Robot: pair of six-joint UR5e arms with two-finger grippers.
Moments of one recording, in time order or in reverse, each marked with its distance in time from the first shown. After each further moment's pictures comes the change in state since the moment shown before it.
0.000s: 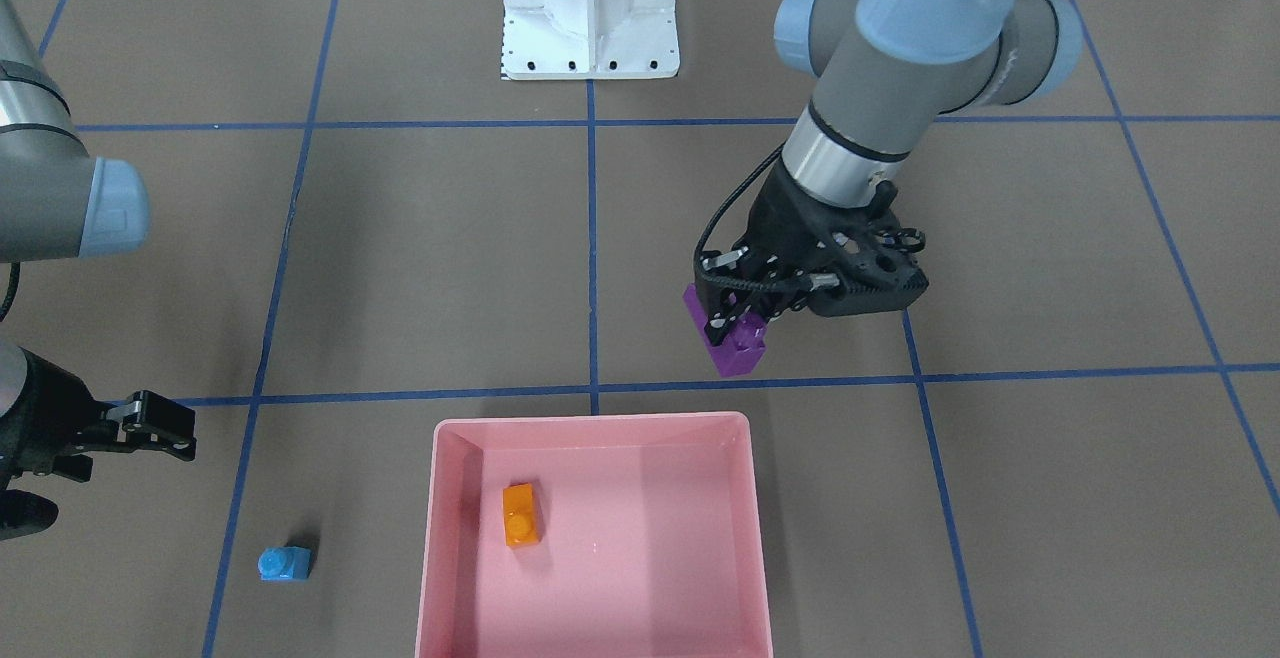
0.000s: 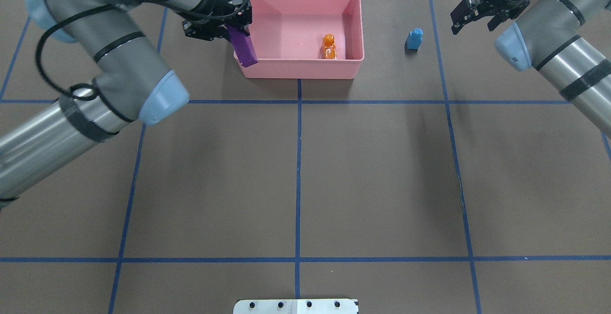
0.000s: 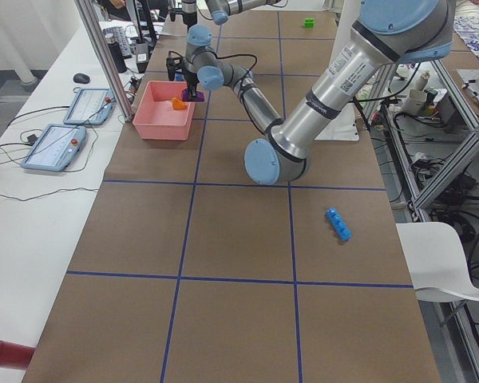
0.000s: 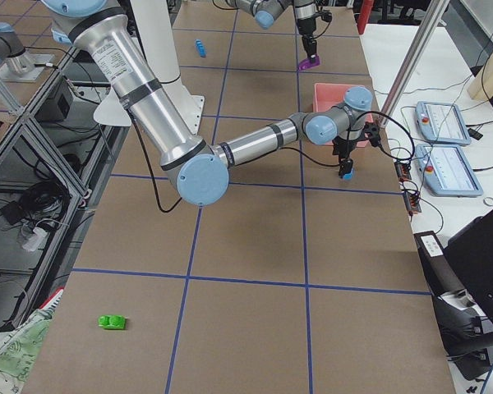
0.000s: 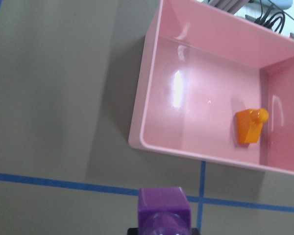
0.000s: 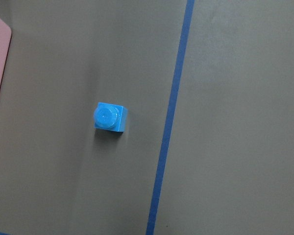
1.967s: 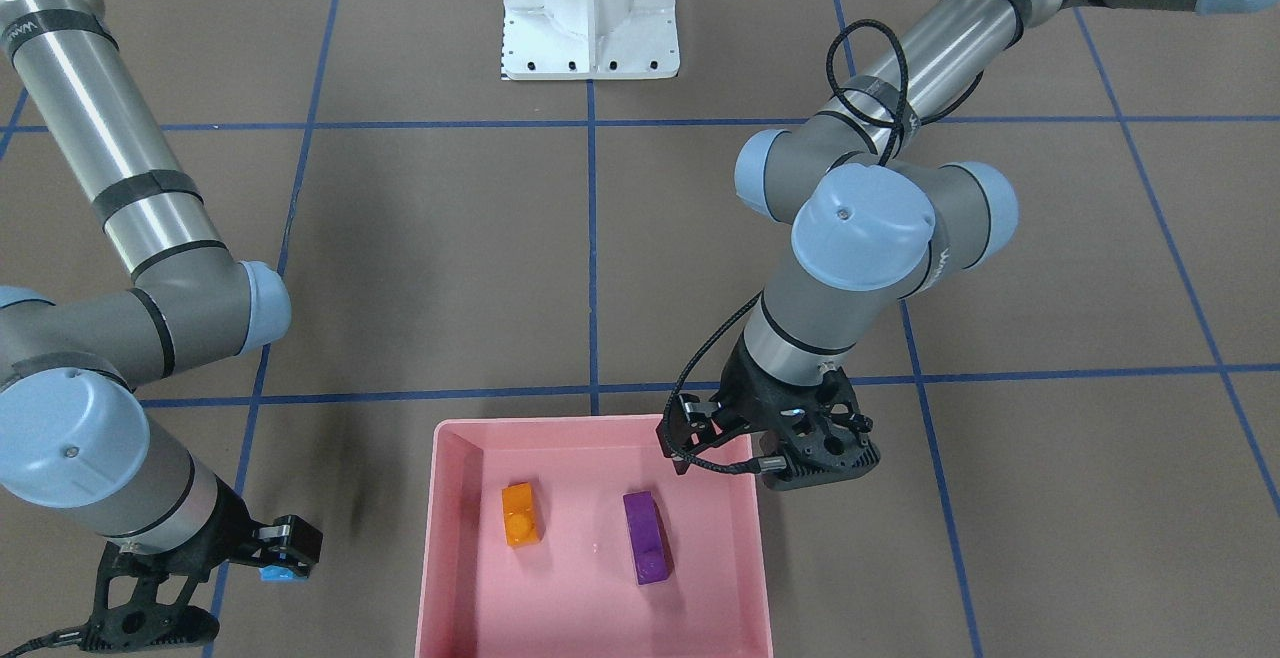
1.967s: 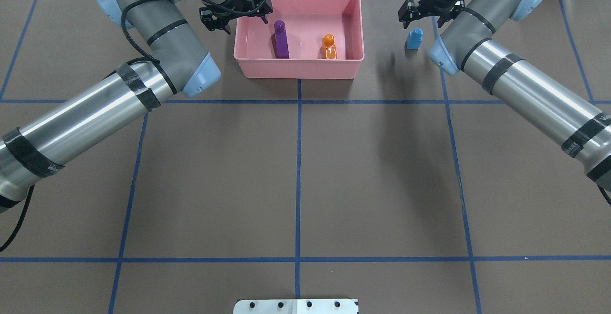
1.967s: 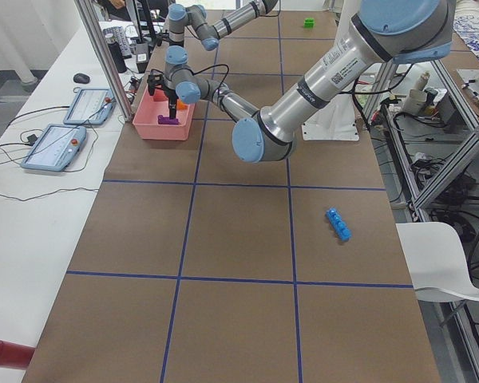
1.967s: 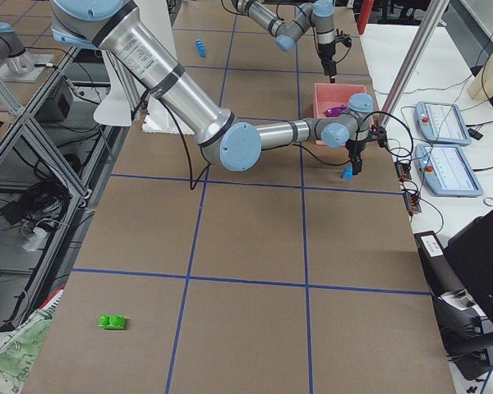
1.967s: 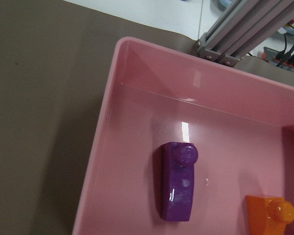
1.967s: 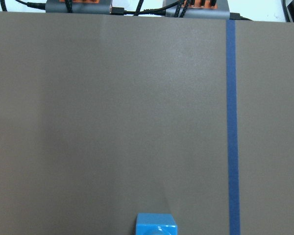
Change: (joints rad) left arm -0.006 -0.078 0.355 -0.216 0.003 0.152; right arm -0.139 0.259 -0.492 0.361 -0.235 0.291
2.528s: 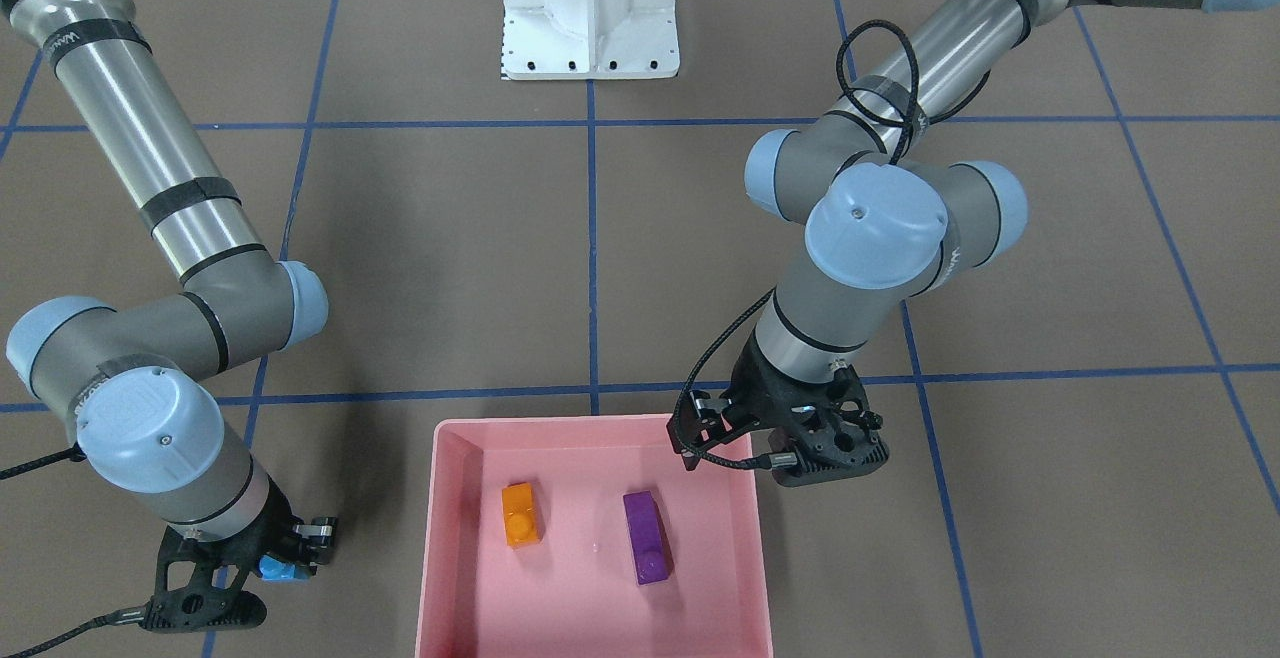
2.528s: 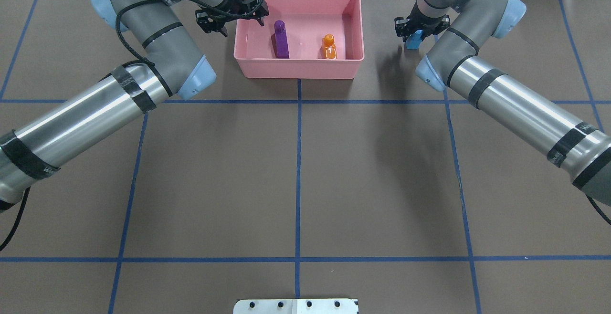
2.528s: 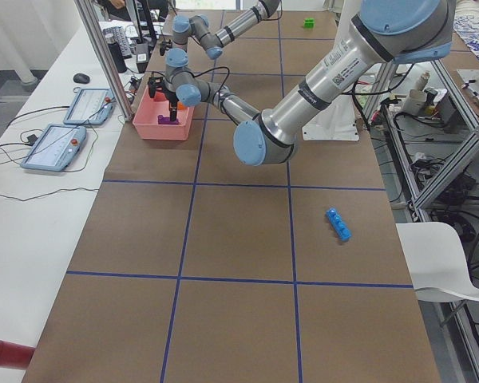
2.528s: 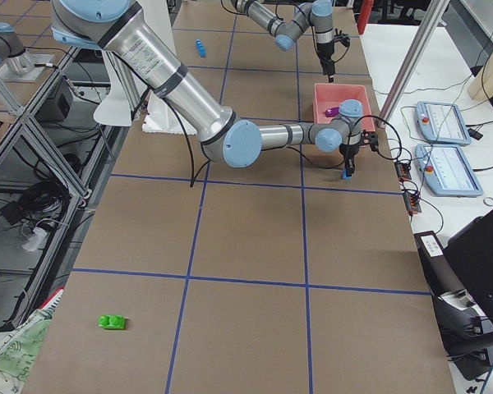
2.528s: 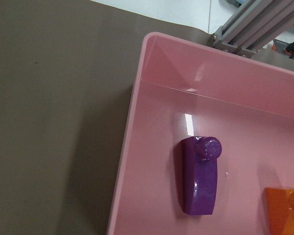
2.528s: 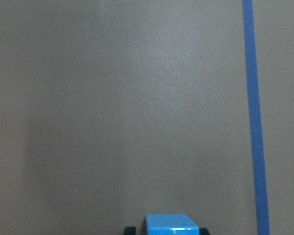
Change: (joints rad) left arm 0.001 0.012 -0.008 -0.005 -0.002 0.004; right arm -0.045 0.006 -0.037 0.027 -0.063 0.042
